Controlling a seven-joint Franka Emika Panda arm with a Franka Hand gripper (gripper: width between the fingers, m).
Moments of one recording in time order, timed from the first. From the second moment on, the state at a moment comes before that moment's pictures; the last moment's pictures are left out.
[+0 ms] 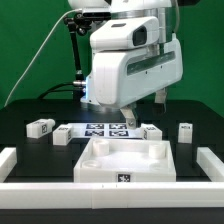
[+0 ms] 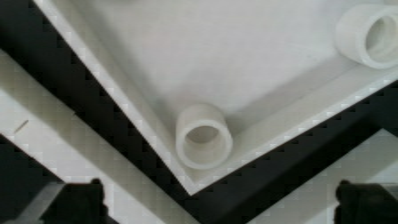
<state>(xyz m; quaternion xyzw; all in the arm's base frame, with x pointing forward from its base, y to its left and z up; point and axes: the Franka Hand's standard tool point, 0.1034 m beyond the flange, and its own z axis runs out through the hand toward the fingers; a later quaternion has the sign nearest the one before) 0.581 0.032 0.104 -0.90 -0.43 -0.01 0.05</state>
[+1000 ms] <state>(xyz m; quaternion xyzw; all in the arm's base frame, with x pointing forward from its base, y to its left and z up) 0.557 0.028 0.093 -0.86 -0.51 -0.05 0.01</state>
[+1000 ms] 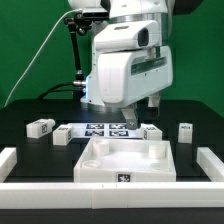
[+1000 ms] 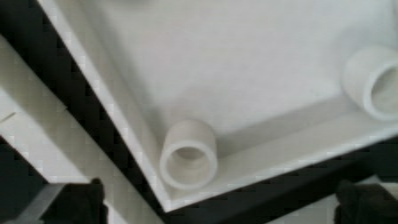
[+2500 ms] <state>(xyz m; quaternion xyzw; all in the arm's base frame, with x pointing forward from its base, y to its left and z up) 0.511 0.026 0.056 -0.74 -0.68 0.00 -0.02</state>
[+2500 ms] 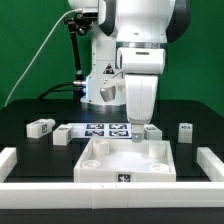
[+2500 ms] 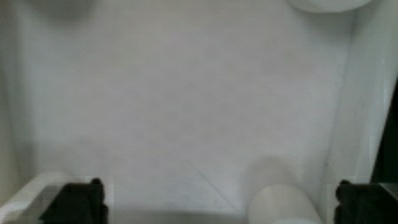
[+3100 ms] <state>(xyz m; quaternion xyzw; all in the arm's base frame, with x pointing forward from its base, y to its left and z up) 0.456 0.036 0.028 -0.74 -0.68 0.01 0.00</state>
